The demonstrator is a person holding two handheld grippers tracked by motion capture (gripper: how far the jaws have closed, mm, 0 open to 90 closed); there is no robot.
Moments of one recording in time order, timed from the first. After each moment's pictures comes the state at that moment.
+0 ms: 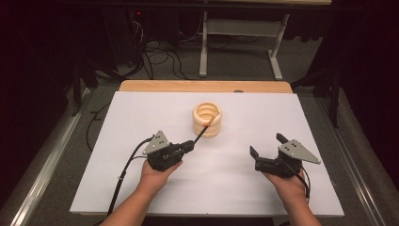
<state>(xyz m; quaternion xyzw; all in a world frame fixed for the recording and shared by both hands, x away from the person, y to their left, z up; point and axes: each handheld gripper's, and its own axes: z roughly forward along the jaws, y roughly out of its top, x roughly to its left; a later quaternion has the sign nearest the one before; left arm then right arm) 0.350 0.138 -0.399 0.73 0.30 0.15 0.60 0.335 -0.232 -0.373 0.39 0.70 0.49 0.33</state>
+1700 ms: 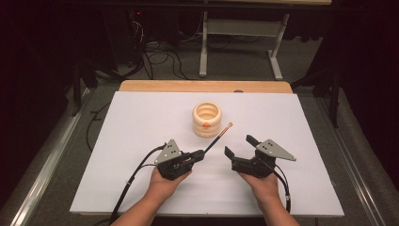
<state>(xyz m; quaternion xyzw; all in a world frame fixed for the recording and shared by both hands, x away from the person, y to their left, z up) 0.334 0.109 -0.410 0.75 0.27 0.13 0.59 0.338 -0.175 -0.387 0.40 0.68 0.57 0.23</state>
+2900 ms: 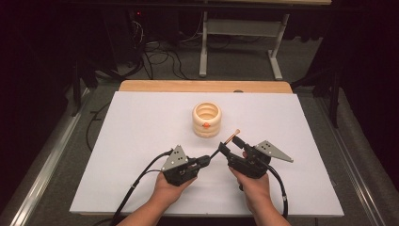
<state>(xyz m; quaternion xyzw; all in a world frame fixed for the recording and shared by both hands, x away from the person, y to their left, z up) 0.323 0.093 -0.417 0.75 0.25 0.13 0.59 0.337 -0.162 -0.392 0.42 0.63 0.64 0.15</state>
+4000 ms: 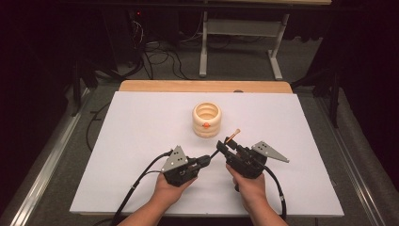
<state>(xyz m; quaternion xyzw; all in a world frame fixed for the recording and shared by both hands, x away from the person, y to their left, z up) 0.321 0.092 -0.416 0.75 0.25 0.14 0.60 0.338 -0.153 -0.398 0.42 0.62 0.65 0.13</state>
